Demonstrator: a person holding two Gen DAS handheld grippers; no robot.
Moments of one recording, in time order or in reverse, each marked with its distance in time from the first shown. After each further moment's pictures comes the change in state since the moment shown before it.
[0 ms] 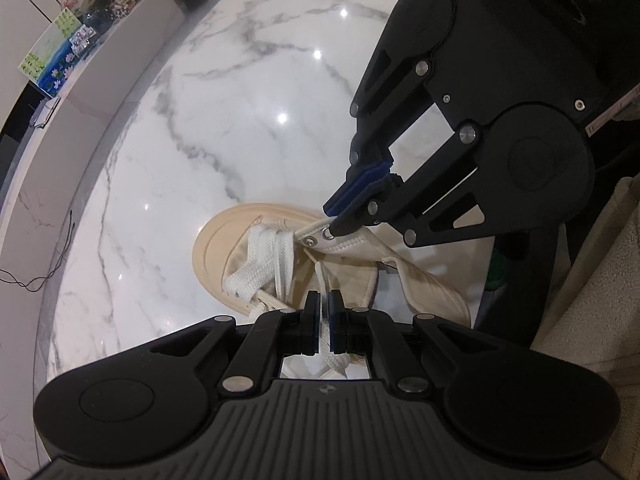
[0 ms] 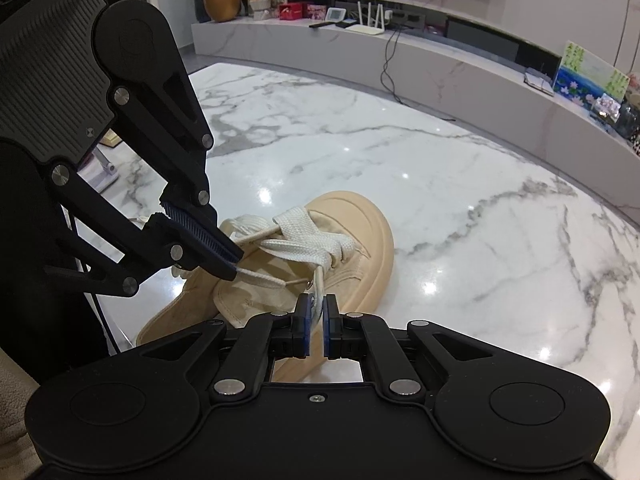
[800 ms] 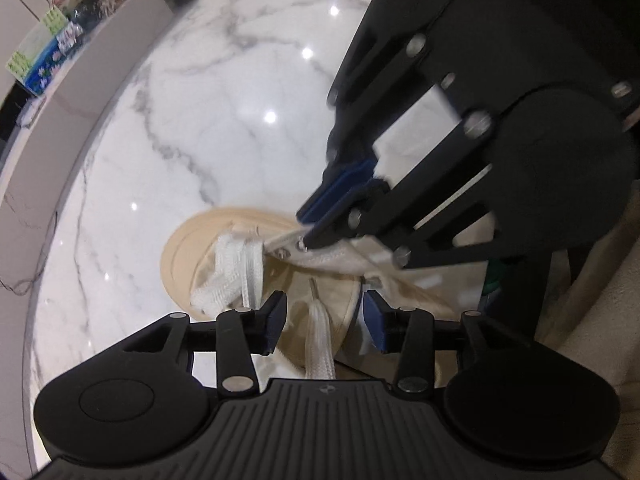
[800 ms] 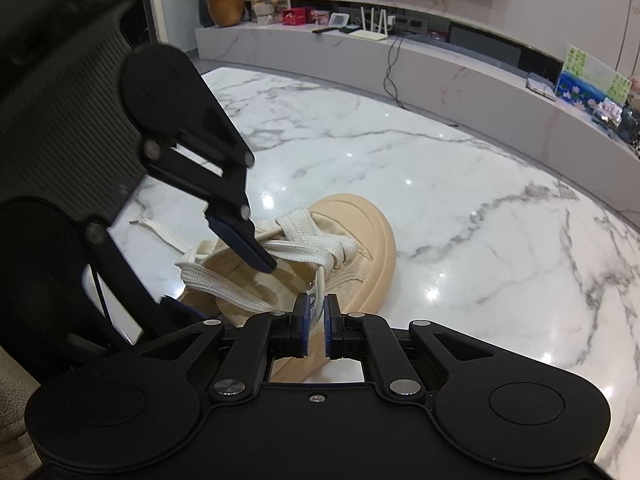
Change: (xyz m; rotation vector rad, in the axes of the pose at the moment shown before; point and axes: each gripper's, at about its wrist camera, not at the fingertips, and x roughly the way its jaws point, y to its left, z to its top) left arm 0.036 -0.006 0.008 -0.008 0.037 -0.039; right arm -0.002 -0.001 -0.004 0.000 -0.022 0.013
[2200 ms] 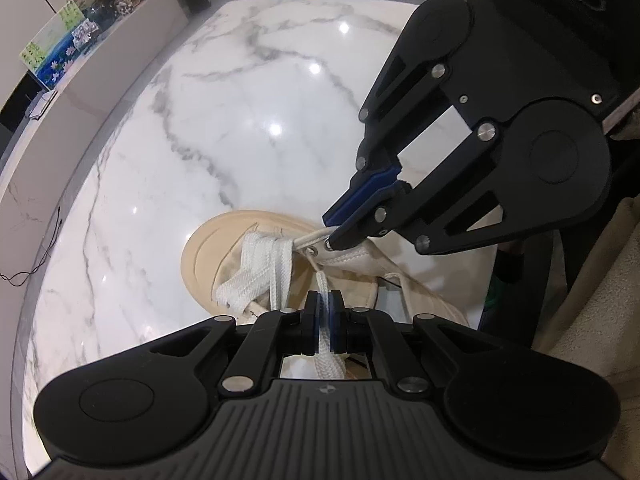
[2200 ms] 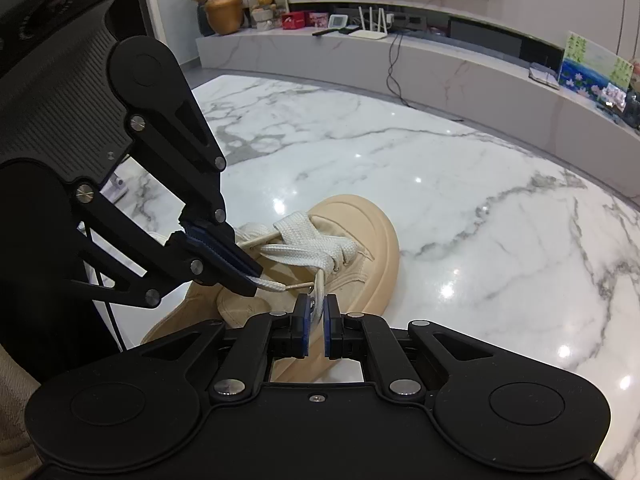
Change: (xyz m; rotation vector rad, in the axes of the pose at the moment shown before) left arm -0.028 0.009 -0.015 -0.044 -0.078 -0.005; right arm 0.003 -0.008 0.002 0.036 -0.006 0.039
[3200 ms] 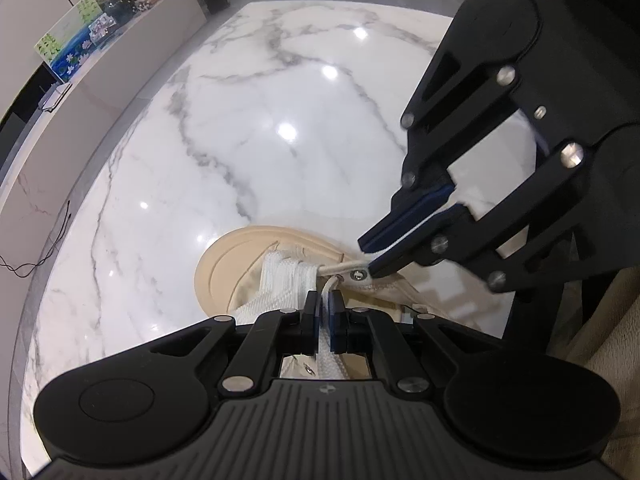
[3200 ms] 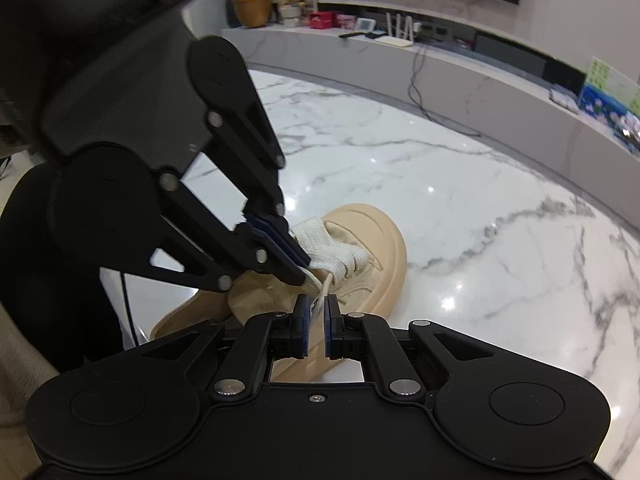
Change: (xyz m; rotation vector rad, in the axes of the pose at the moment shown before) left arm 0.052 0.030 0.026 -0.060 -0.020 0.024; right arm -0.015 0.005 0.005 -0.115 -0.004 0.026
